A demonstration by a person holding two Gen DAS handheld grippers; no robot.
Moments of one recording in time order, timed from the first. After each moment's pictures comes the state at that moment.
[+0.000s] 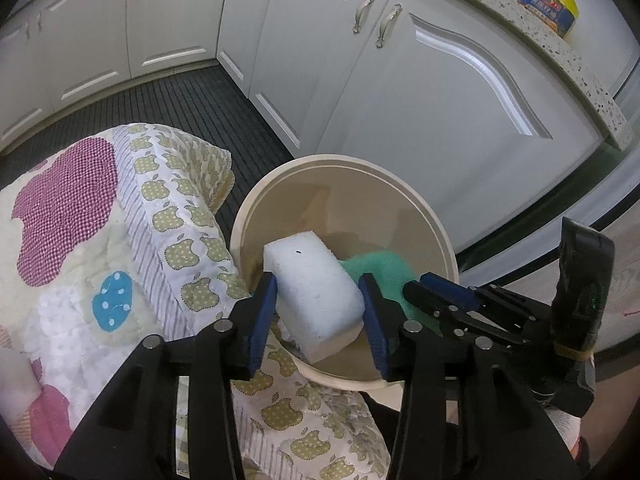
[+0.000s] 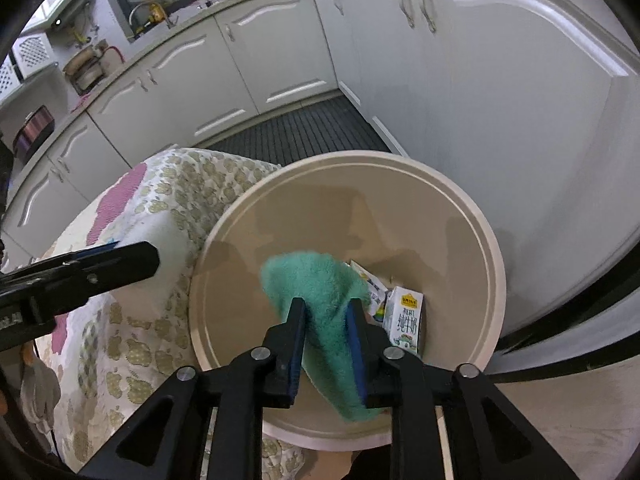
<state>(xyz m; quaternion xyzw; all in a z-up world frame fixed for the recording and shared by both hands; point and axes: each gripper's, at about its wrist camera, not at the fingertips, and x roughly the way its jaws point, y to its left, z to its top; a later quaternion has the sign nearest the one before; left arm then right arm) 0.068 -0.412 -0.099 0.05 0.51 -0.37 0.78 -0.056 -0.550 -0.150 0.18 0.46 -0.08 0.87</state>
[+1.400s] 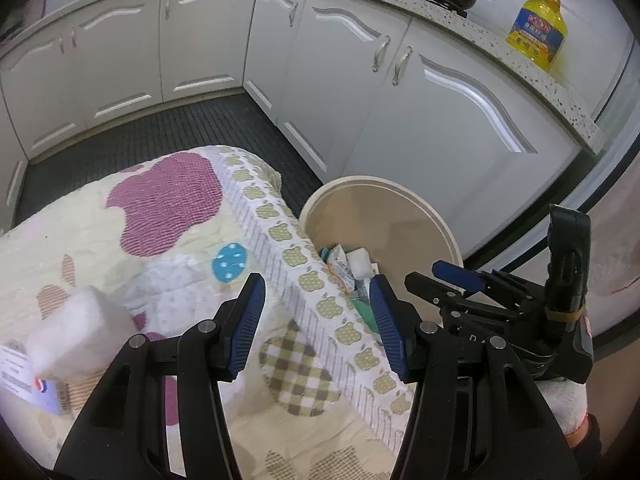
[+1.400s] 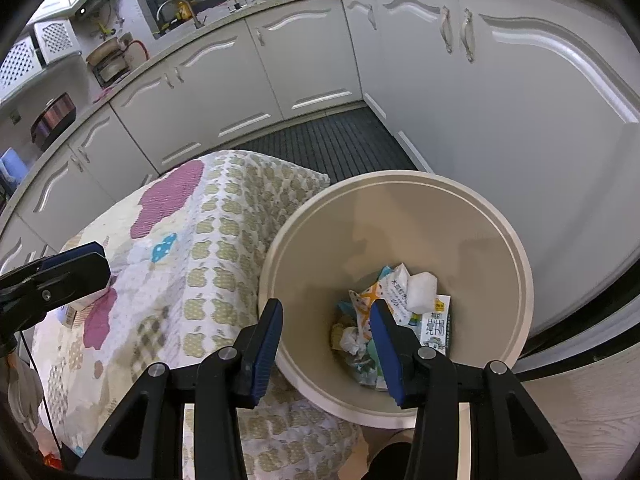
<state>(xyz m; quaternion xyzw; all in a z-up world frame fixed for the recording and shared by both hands) 0.041 -0.319 -0.048 0.05 0.46 -0.35 0.81 -0.058 -0.498 -0.114 0.16 0.45 -0.05 0.88</state>
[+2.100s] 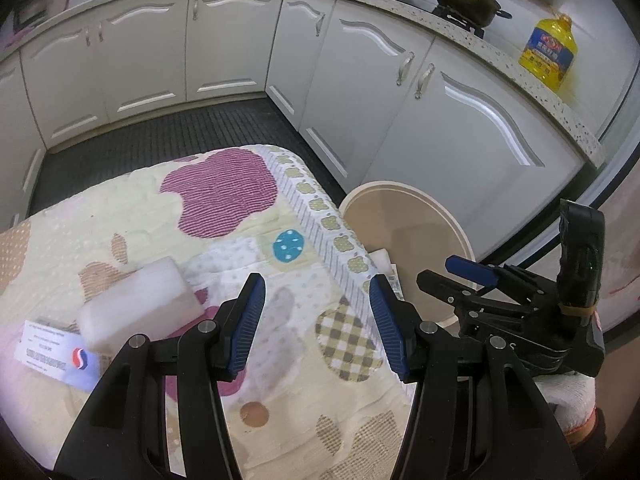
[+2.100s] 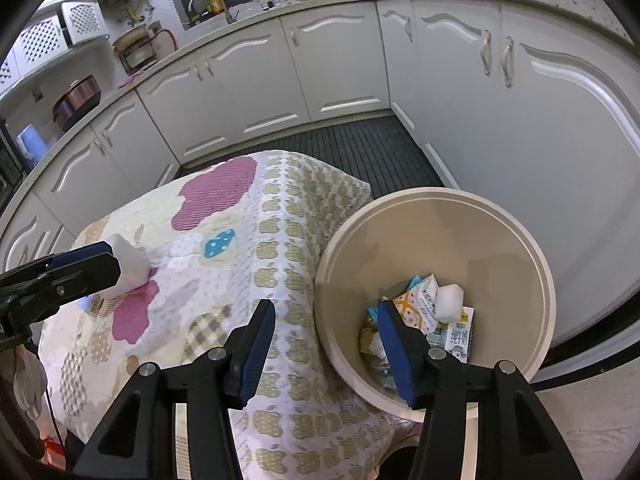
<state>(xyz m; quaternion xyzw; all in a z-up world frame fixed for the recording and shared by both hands) 0.041 -0.264 -0.037 0.03 0.46 -0.32 0.83 -0.051 -0.455 -0.093 0.13 0.44 -0.02 0.89</state>
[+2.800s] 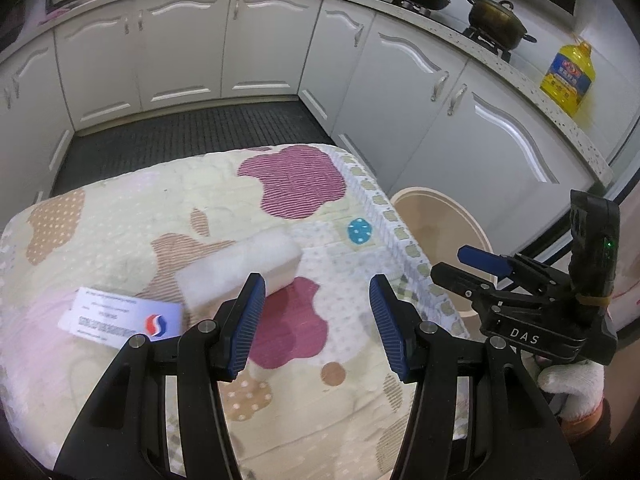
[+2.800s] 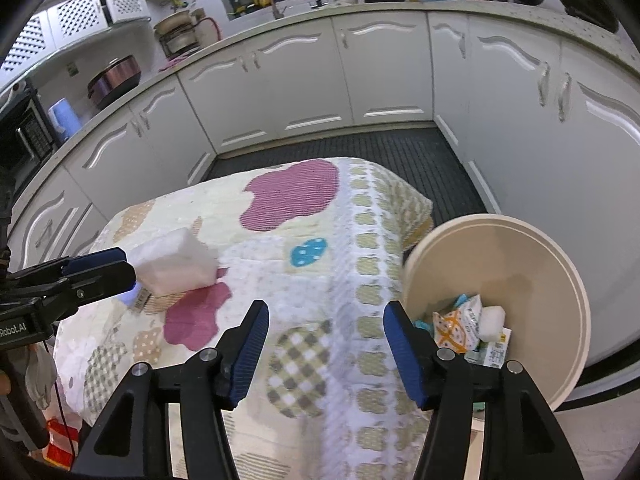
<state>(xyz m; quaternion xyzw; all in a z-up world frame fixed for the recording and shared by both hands) 0.040 -0.186 -0.030 0.01 0.46 -0.28 0.84 -0.031 -0.391 -0.077 0.10 0.43 0.04 0.89</state>
